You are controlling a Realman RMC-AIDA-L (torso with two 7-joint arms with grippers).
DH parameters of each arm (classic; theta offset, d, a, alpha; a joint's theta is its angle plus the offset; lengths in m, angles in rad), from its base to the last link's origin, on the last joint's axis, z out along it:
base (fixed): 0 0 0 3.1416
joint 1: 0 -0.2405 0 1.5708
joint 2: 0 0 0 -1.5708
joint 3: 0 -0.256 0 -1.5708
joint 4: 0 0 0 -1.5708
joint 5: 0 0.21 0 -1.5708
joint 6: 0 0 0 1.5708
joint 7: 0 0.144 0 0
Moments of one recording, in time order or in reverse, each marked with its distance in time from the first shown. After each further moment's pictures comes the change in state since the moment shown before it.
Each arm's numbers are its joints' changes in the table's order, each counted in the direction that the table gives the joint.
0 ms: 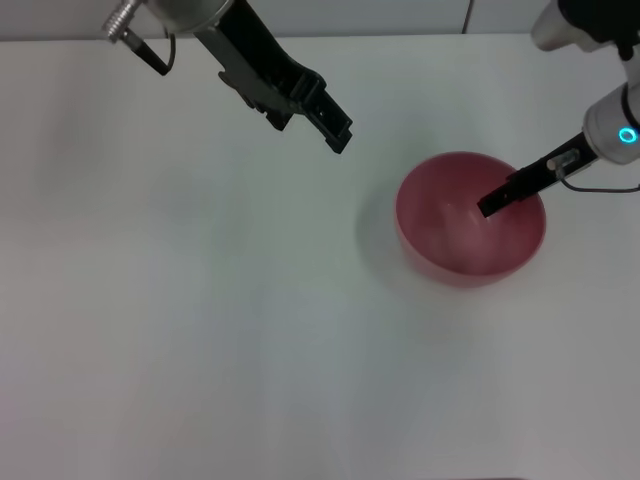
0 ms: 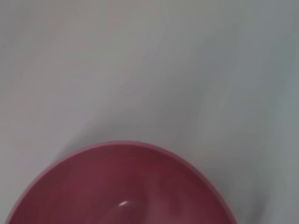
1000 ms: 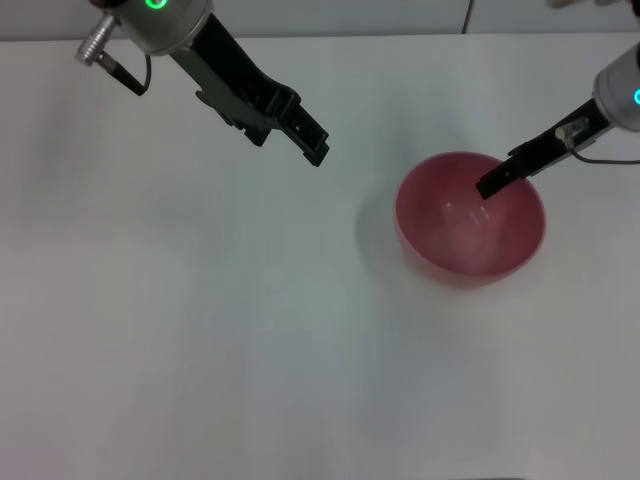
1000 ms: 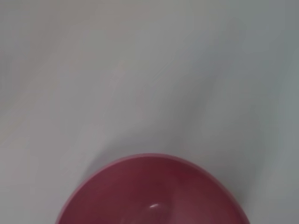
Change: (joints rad) left arm -0.053 0.005 0.009 -0.007 0.000 0.000 0.004; right arm 0.009 0.002 -0.008 0.193 -0.006 0.215 0.052
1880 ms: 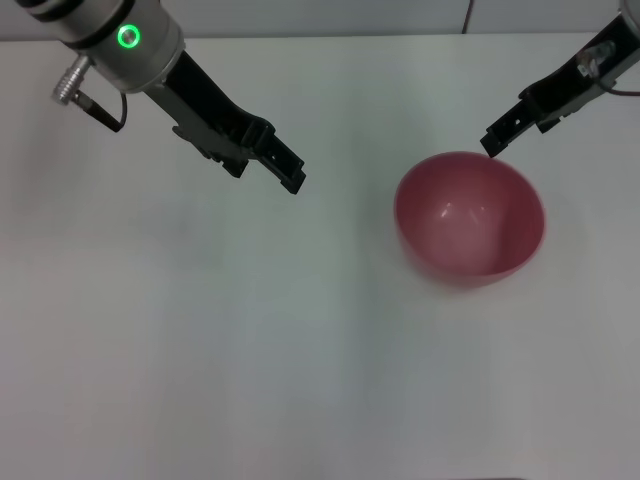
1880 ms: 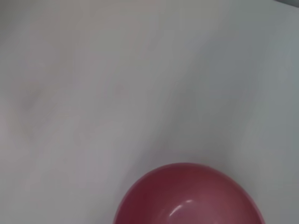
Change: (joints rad) left arm -0.075 -0.001 -0.001 -0.004 -0.008 -0.004 -0.005; right arm -0.042 -0.012 0.013 0.322 -0.010 0.370 0.158
